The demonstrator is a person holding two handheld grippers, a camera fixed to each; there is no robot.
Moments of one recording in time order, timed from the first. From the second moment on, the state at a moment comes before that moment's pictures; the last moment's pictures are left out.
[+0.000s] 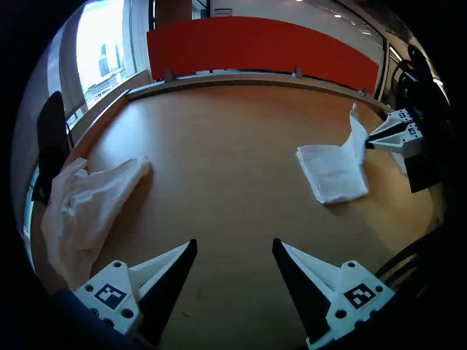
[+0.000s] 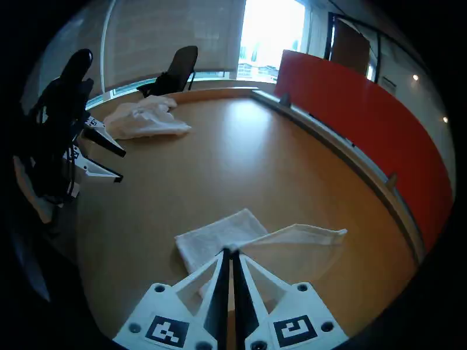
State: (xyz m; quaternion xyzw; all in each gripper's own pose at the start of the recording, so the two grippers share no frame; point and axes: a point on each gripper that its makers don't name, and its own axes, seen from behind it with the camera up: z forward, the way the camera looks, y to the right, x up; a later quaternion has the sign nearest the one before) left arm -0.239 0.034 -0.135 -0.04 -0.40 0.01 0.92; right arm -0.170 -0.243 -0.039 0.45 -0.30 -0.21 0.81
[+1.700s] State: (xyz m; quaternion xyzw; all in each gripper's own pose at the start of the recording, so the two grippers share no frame) left arm -0.241 0.024 -0.141 -0.03 -0.40 0.01 0.92; right arm -0.226 -0.247 -0.075 0.46 -0.37 -0.20 0.78
